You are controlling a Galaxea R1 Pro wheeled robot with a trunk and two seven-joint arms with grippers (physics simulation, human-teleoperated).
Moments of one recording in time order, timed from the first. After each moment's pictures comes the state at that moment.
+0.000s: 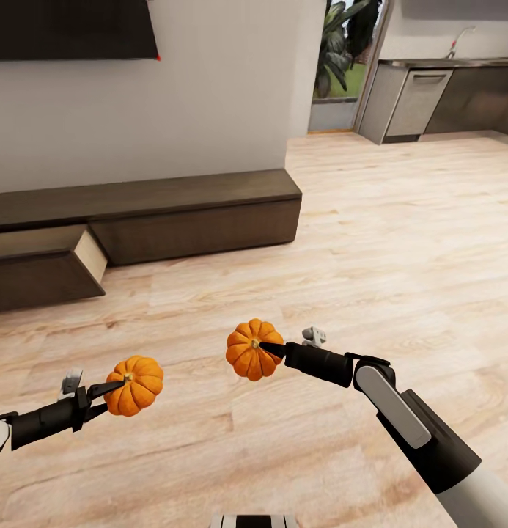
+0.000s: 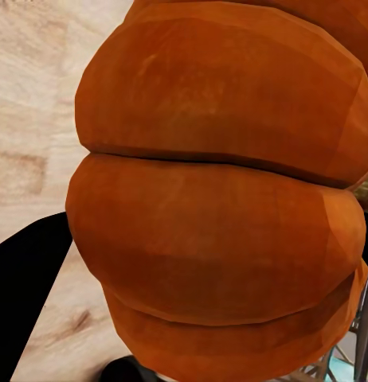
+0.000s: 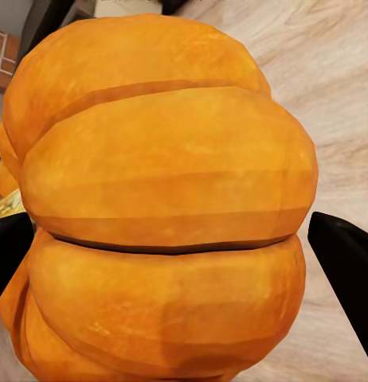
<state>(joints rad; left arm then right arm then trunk) -0.44 0.55 0.04 -0.85 0.92 0.92 -0.80 -0.60 -0.26 0.49 -1.43 -1.20 0.66 0.01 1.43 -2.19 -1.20</state>
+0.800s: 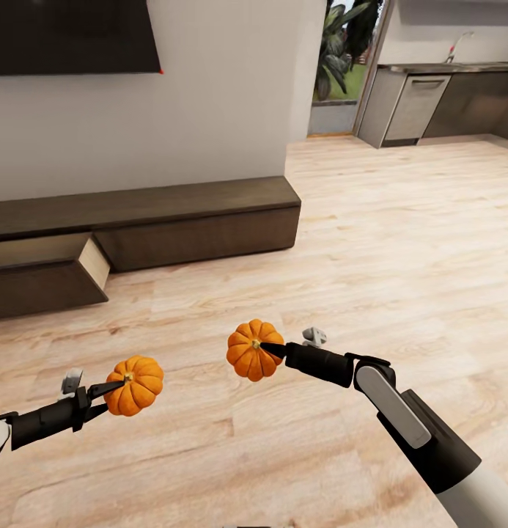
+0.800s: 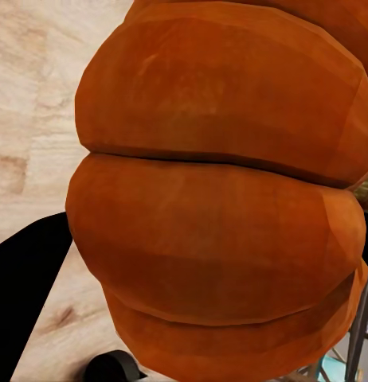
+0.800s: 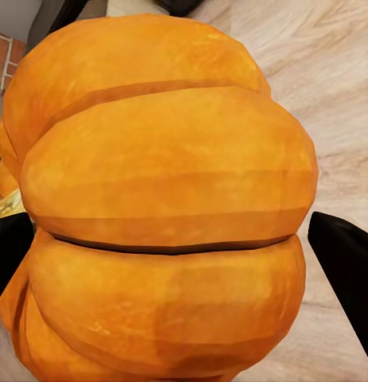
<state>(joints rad) -0.44 0.55 0.04 -0.85 0.93 0.92 -0.80 -0.60 -0.26 0.49 -1.42 -1.20 0.65 0.01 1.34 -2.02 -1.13</state>
